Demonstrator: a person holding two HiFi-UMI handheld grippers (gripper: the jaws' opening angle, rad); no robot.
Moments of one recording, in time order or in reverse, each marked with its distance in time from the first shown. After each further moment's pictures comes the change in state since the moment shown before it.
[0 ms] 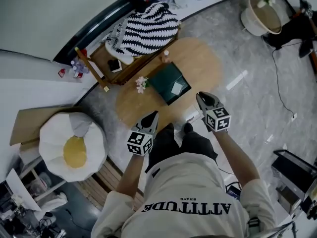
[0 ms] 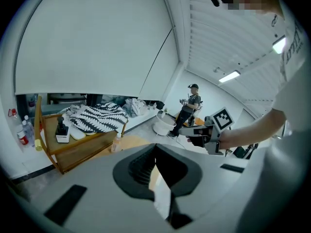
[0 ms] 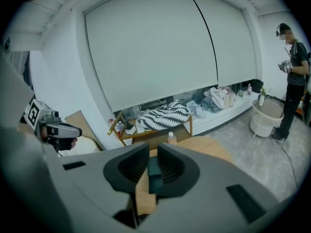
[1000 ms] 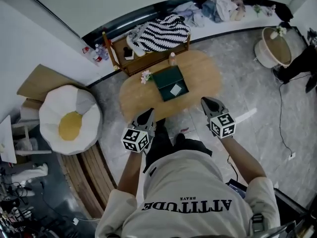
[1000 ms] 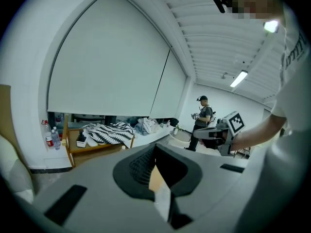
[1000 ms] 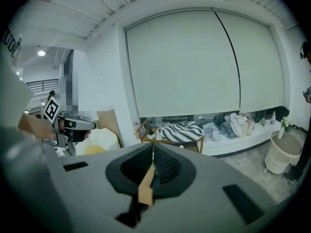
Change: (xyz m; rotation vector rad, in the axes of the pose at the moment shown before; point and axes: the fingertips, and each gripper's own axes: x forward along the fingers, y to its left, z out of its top) left arm -0.076 -0.169 -0.007 0.022 -0.249 0.262; right arm -0.190 0.005 0.007 -0.281 -0.139 0.247
